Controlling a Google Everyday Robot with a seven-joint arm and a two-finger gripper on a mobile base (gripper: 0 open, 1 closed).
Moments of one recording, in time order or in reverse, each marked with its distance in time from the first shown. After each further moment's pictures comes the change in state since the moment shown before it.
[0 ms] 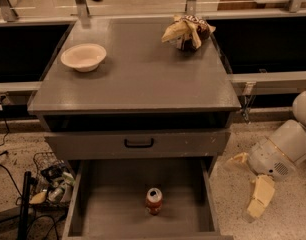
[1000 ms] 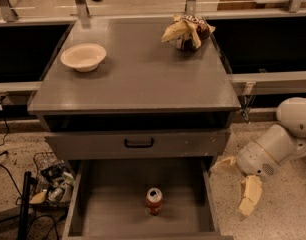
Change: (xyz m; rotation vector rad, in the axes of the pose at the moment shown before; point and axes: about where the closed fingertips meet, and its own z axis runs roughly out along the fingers) arm -0.006 -0.015 0.030 -0.120 -0.069 -0.042
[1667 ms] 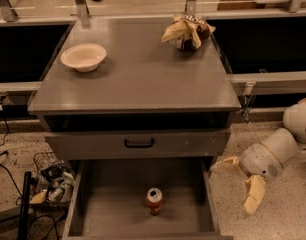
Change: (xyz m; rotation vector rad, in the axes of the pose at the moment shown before) arm 0.003 -0.004 -0.003 -0.035 -0.106 -0.019
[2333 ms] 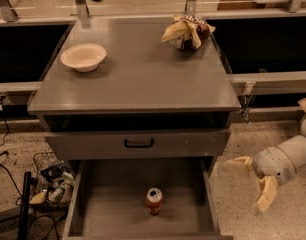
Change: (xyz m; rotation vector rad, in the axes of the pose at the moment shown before) arm 0.019 -0.008 -0.025 0.006 -0.175 -0.010
